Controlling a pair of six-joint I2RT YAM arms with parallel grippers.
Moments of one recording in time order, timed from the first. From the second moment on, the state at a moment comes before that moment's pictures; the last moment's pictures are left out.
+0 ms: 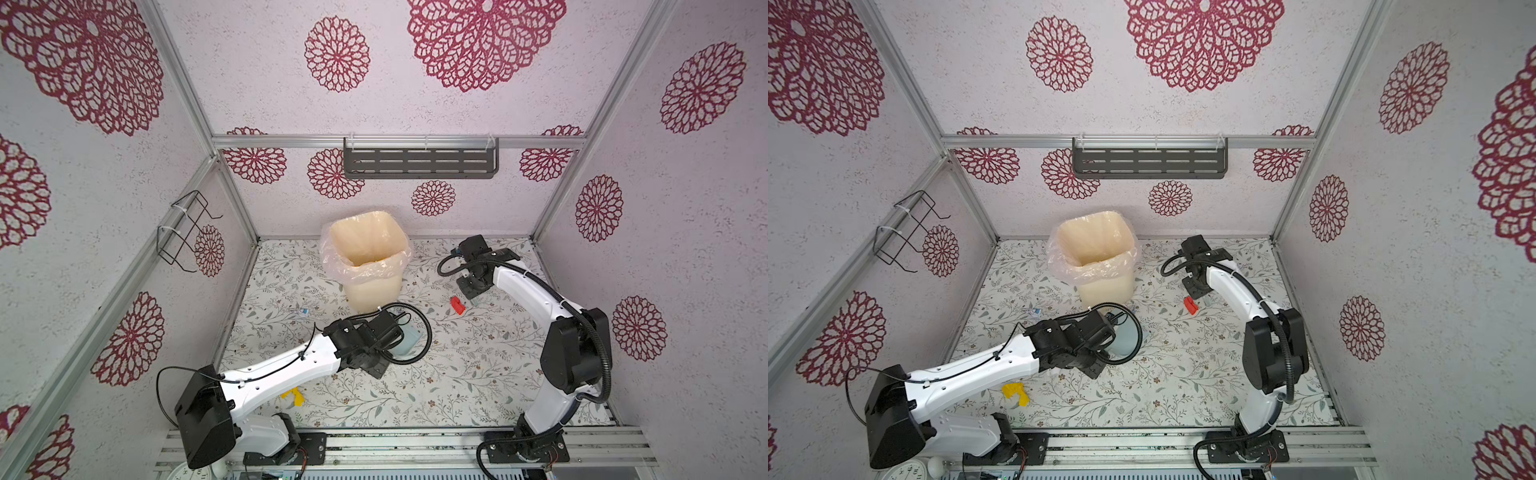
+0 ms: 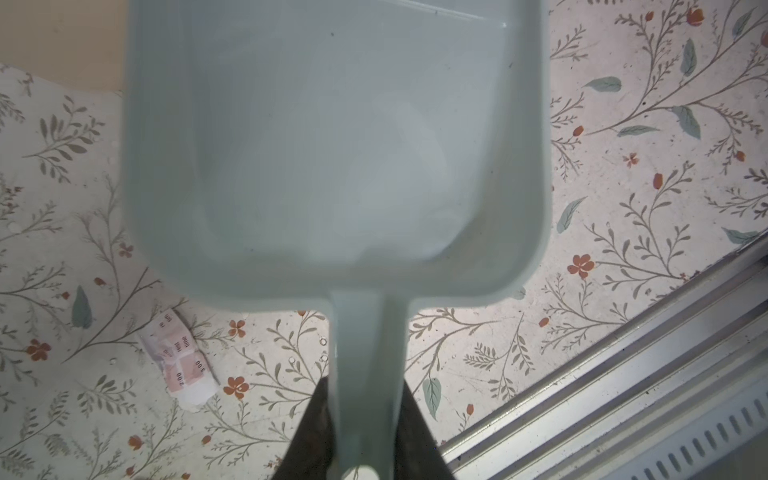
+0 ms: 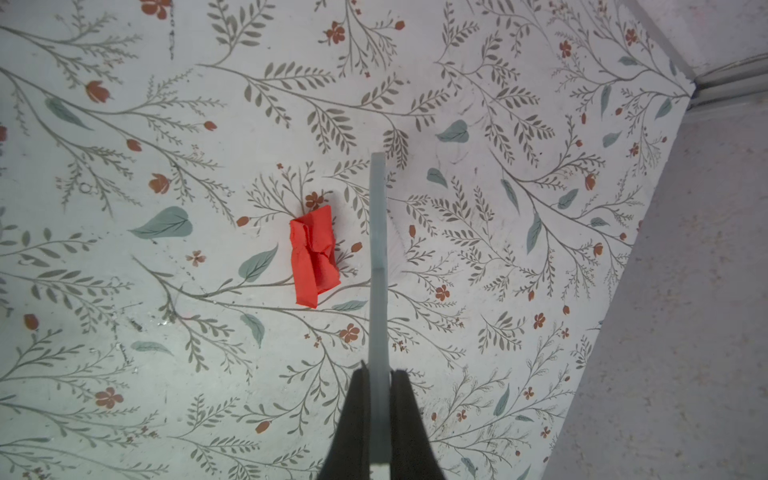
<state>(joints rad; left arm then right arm) -0.98 1.37 1.04 -0.92 -0.14 -0.37 0.38 1.76 1.51 -0.94 0.28 -0.20</state>
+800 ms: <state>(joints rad) -1.02 1.34 0.95 -0.90 -0.12 -0.46 0.73 1.67 1.44 -1.18 0.25 -0.15</state>
